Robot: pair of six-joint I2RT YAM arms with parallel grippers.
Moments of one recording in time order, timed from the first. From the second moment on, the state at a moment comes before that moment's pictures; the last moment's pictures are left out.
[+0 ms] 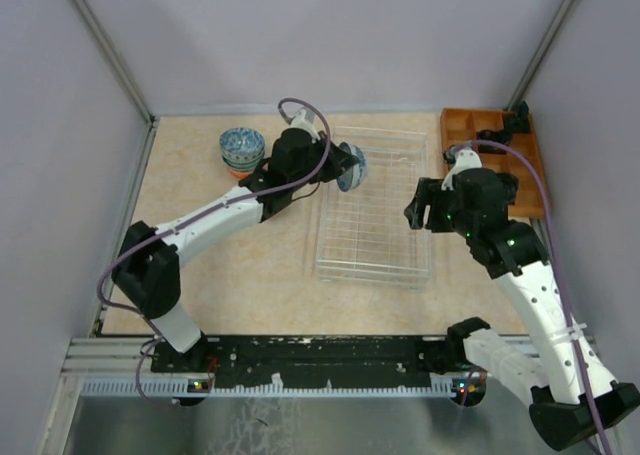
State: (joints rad) left arm -0.72 1.66 1.32 0.09 0.00 -0.89; right arm 0.35 0.86 1.04 -0.76 -0.01 0.31
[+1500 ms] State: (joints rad) left arm -0.91 2.25 1.41 1.13 -0.86 -0.86; right arm 0.36 0.77 1.09 -0.91 -0.08 0.28
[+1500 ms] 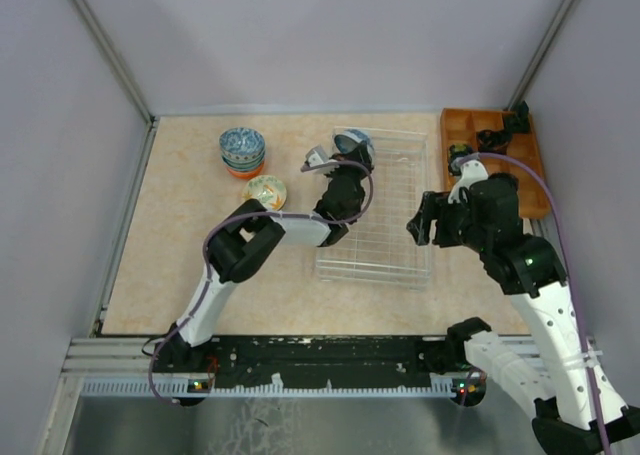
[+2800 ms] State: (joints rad) left arm -0.90 2.40 1.54 1.15 -0.92 -0.84; right arm 0.38 0.74 1.05 -0.90 -0.09 0.28
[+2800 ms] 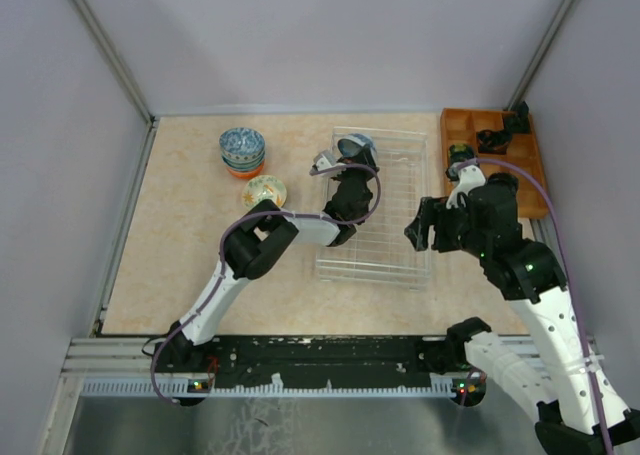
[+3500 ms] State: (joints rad) left arm -0.89 2.37 1.49 1.12 -0.95 -0.95; right arm 0.42 0.73 1.05 -0.91 -0.09 0.28
